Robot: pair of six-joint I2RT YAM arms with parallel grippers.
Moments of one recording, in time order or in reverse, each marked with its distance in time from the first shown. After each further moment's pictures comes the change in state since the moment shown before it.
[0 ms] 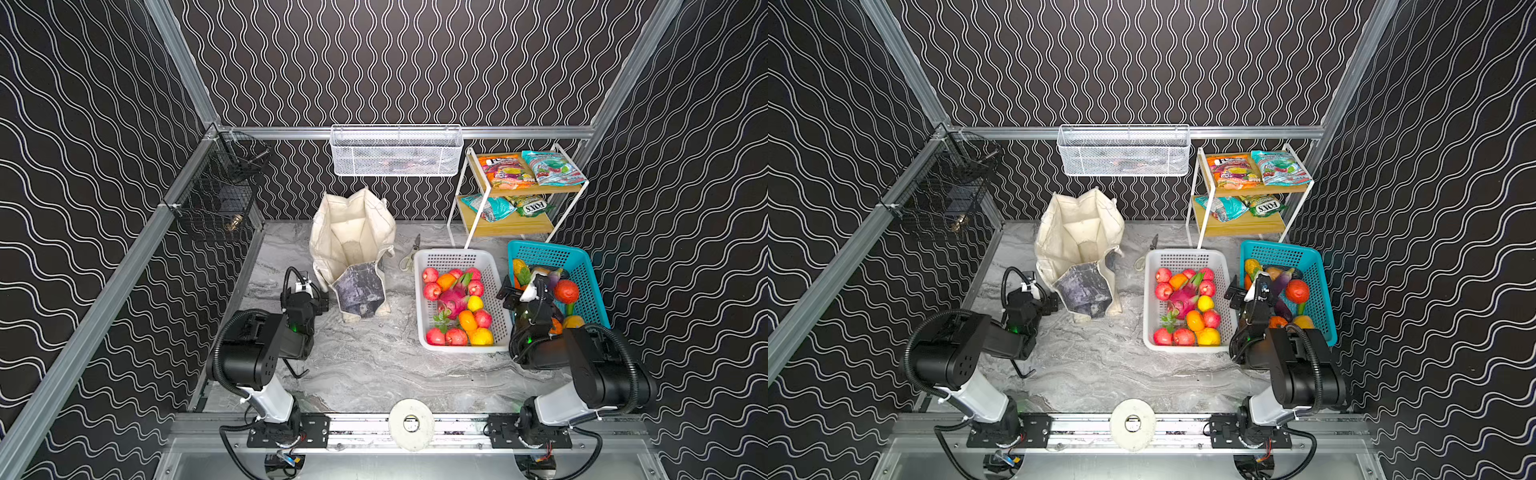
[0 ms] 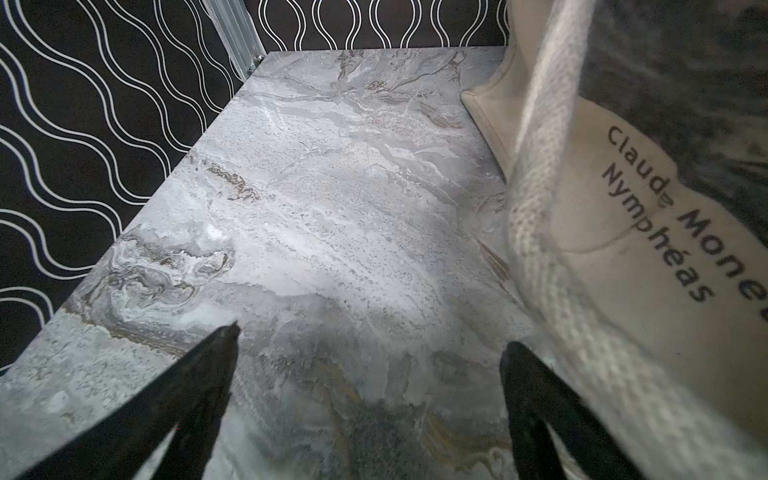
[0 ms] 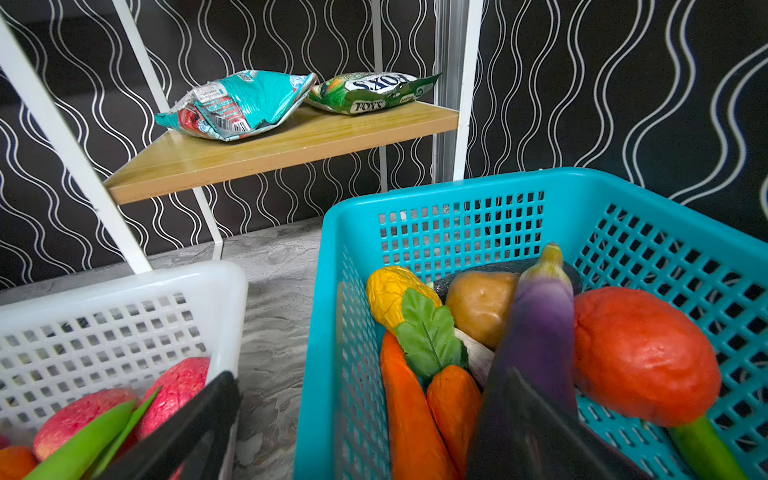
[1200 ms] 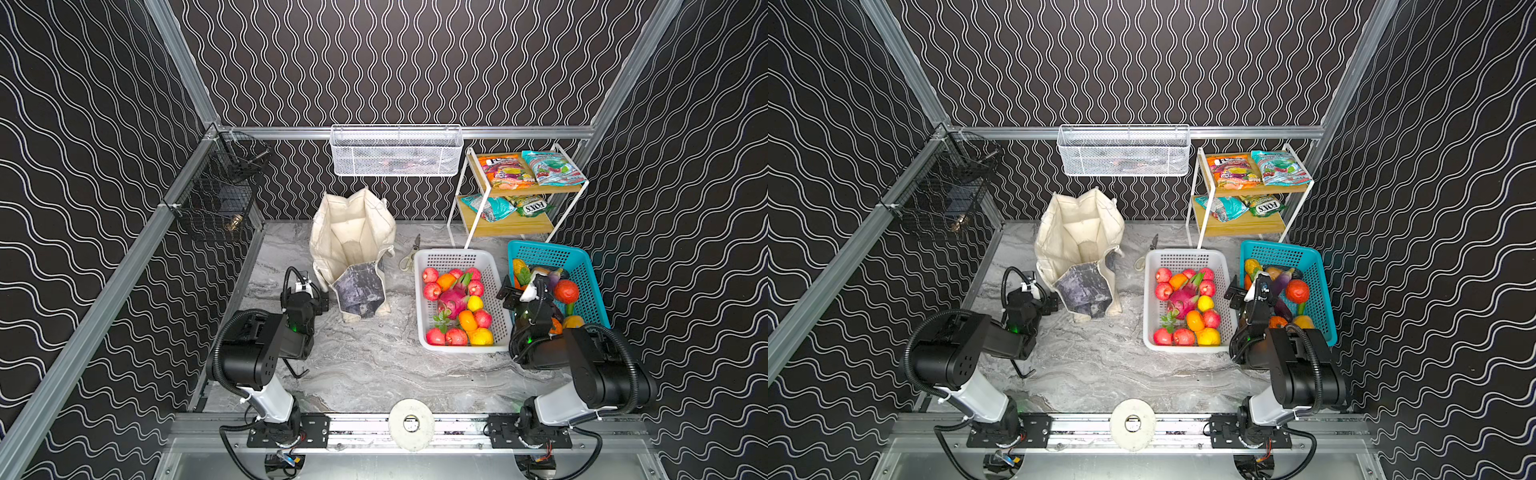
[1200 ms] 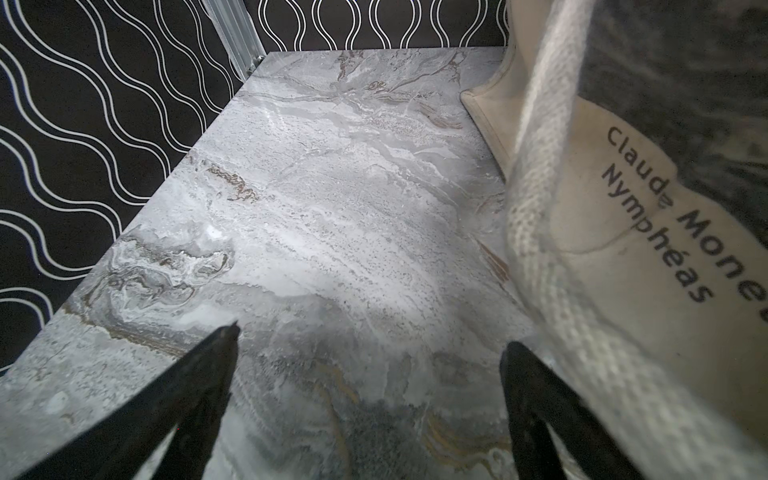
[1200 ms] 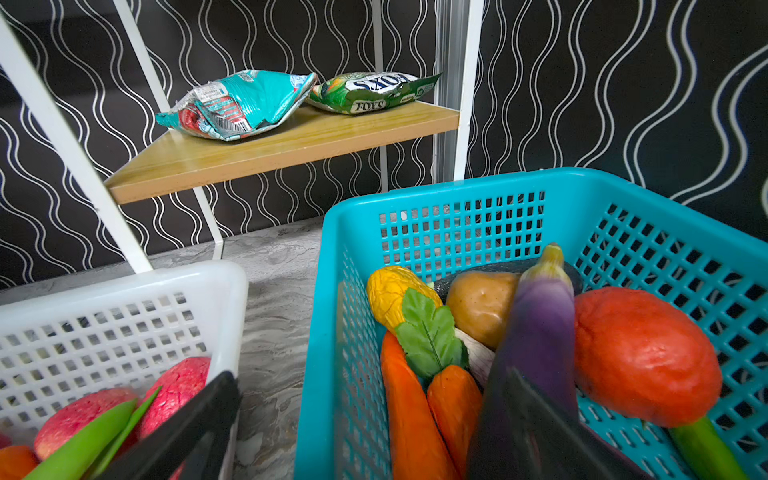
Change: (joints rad) left arm 0.000 0.000 0.001 -0.001 0.000 0.000; right arm 0.000 0.000 0.000 0.000 -0.003 0.000
